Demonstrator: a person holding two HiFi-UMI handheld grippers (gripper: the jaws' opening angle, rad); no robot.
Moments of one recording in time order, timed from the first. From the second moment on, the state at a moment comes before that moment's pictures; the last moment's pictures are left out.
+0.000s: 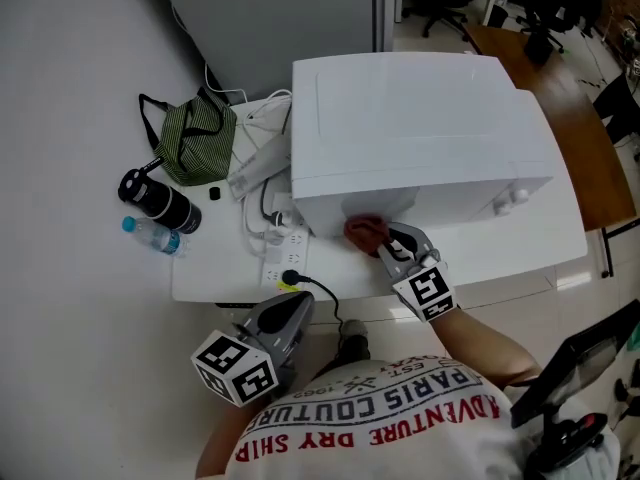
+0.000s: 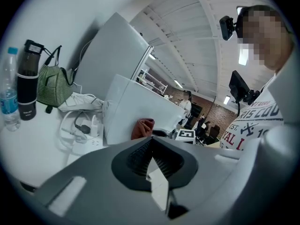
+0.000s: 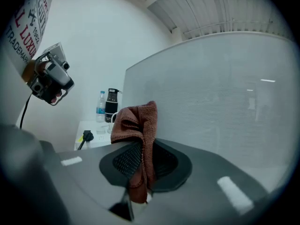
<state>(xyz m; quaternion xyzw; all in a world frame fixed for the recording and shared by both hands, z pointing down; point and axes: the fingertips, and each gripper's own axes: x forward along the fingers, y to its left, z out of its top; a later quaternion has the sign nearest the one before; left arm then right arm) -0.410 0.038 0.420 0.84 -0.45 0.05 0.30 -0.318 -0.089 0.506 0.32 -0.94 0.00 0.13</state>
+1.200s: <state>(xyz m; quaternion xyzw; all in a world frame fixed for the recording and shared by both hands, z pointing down) -0.309 0.011 0.402 0.90 -0.34 0.08 0.28 -0.107 -0.099 0.480 0.50 -0.86 0.06 0.08</state>
